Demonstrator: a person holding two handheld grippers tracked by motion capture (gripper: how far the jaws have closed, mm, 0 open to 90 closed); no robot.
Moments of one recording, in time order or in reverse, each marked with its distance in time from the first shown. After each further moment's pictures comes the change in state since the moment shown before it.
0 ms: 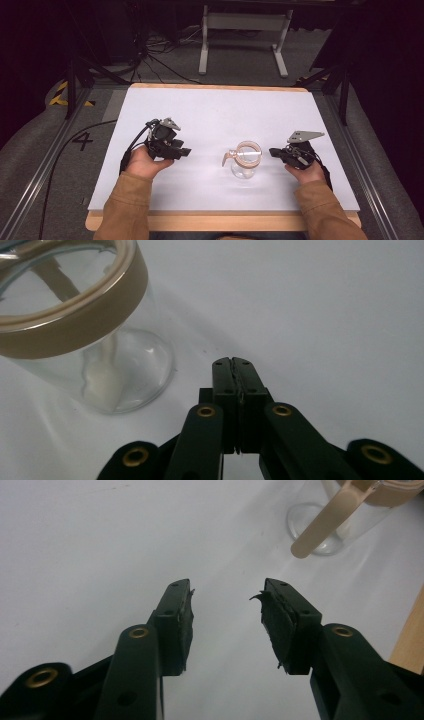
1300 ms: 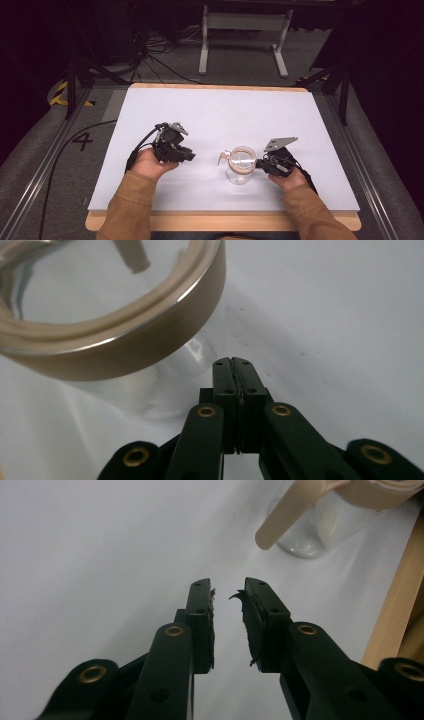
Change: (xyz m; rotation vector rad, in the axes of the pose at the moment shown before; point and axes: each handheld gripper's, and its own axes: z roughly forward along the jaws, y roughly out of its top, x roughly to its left) left arm -0.005 0.003 0.022 0.095 -0.092 0.056; right arm 0.050 0.013 0.027 0.120 0.087 -0.058
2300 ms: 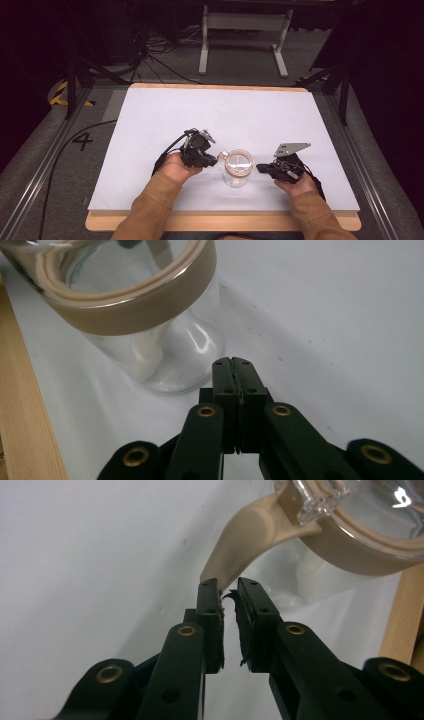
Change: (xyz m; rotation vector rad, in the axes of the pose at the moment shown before) left arm -0.031 0.030 0.056 0.001 -0.022 0.063; right arm 0.005 -0.016 -0.023 -0.074 0.045 0.033
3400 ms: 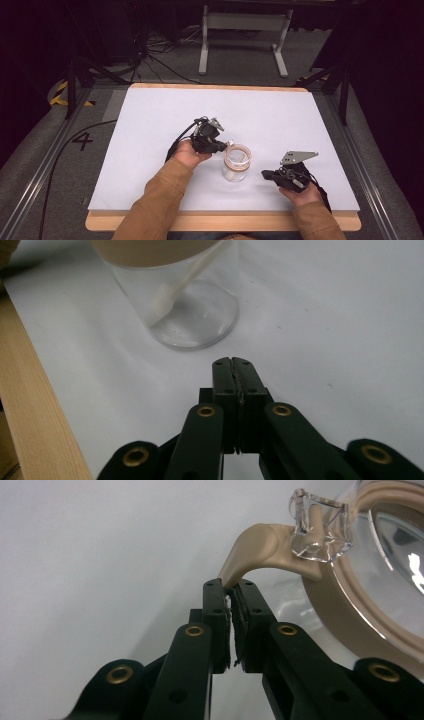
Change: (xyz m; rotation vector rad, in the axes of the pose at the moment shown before) left arm 0.027 0.035 0.026 -0.086 -0.001 0.063; right arm 0.010 -0.021 -0.011 -0.009 -0.041 0.043
